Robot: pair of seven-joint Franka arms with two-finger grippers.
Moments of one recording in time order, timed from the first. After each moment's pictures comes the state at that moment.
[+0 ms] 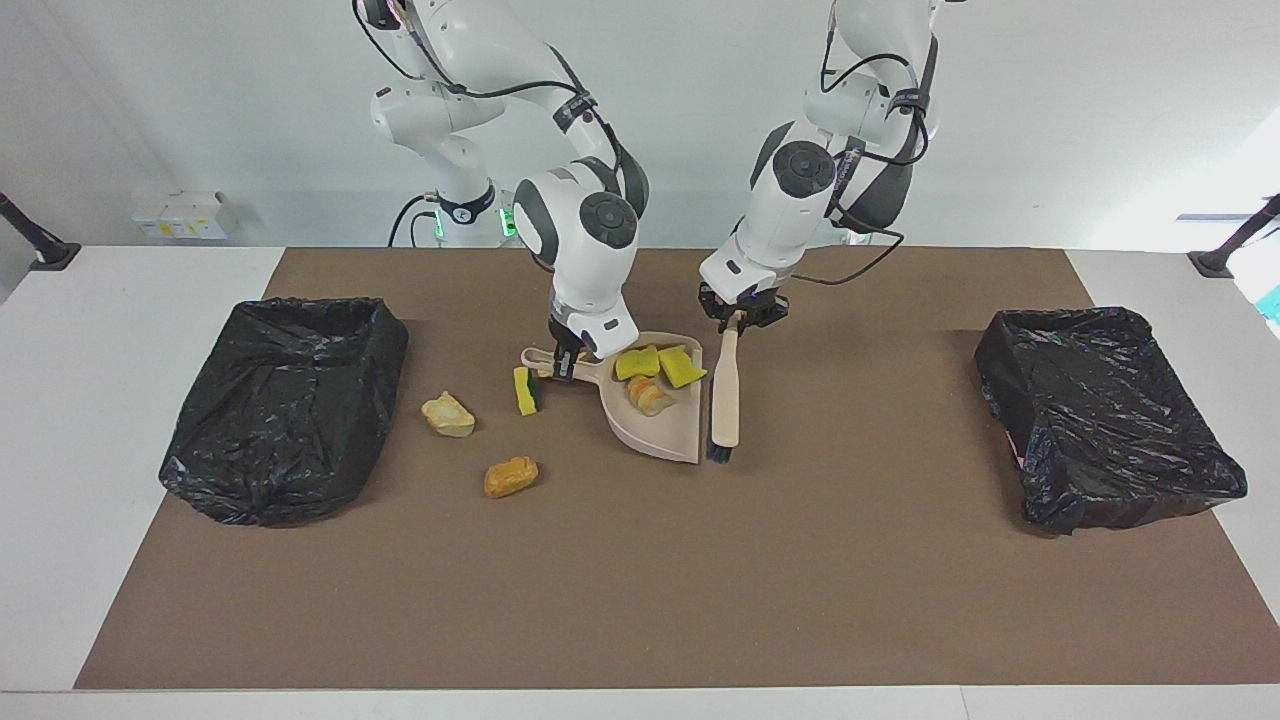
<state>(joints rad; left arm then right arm) -0.54 0.06 -0.02 -2.03 -0.16 1.94 -0.52 0.38 0.19 0.04 -1.86 -0.21 1.89 -0.95</state>
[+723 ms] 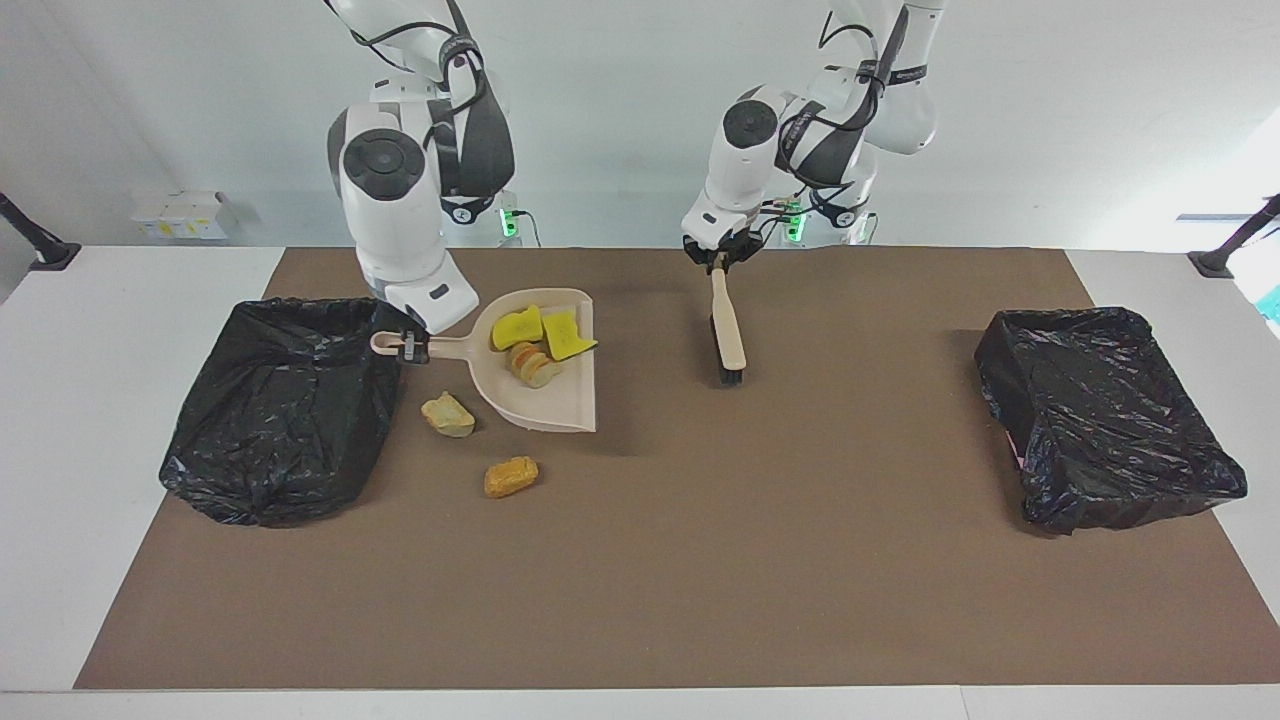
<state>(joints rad) -0.81 -0.25 -0.06 -2.47 -0.16 2.09 -0.77 0.11 0.13 0.03 -1.72 -0.18 1.69 -1.45</state>
